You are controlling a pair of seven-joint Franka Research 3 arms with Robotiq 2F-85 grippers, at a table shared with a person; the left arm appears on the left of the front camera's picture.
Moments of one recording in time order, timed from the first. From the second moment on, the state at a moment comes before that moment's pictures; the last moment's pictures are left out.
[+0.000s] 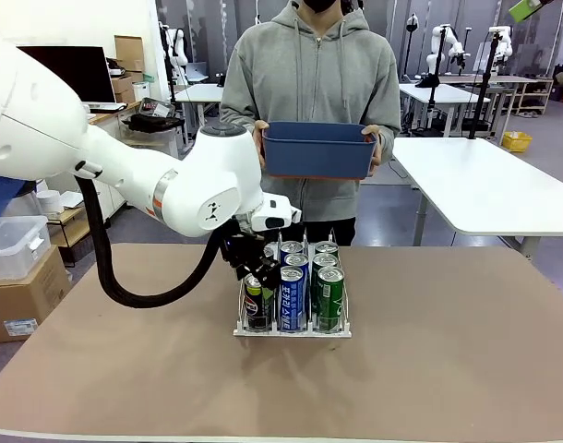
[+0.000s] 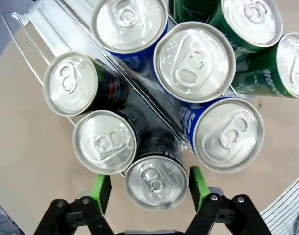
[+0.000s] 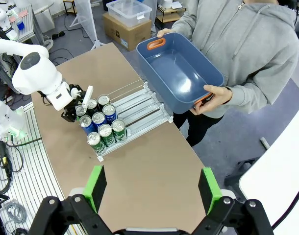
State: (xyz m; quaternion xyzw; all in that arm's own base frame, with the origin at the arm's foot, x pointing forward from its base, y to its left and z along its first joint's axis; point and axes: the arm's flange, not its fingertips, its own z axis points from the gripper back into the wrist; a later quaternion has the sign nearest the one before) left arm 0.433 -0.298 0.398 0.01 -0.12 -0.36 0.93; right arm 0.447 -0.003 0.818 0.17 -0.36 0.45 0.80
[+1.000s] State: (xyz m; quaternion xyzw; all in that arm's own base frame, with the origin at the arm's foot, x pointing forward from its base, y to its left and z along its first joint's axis) left arm 0.410 -0.286 0.421 0.01 -0.14 -0.35 0.93; right arm 0.447 -0.003 0.818 0.17 -0.36 0.45 0.80
